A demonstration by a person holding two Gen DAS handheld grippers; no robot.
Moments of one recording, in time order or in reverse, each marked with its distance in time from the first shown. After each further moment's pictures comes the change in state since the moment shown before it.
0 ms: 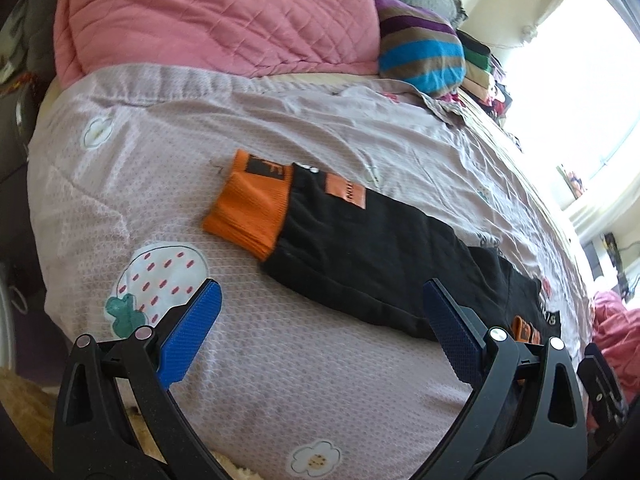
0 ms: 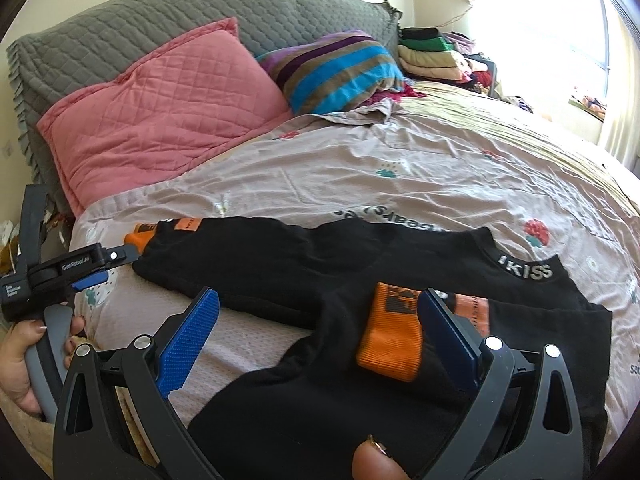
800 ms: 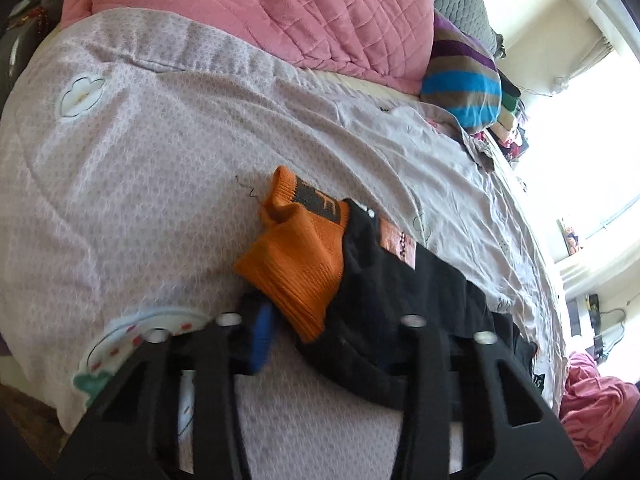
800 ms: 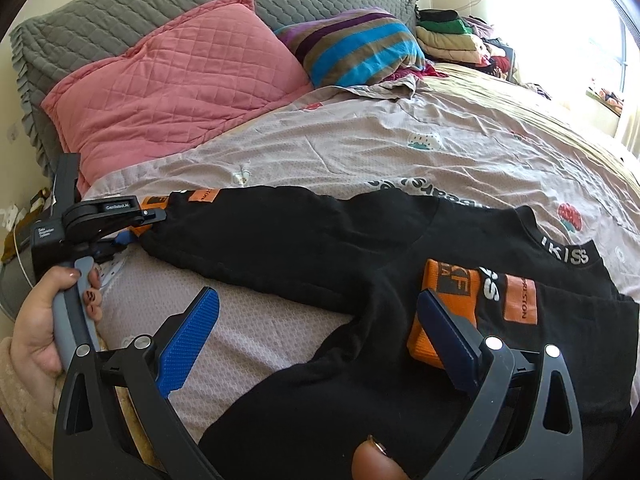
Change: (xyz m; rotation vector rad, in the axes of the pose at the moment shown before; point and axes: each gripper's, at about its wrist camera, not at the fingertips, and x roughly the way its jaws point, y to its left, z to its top) left arm 0.050 0.038 0.027 -0.191 -0.008 -0.046; right arm 0.030 0.020 -0.017 -0.001 0.069 0.043
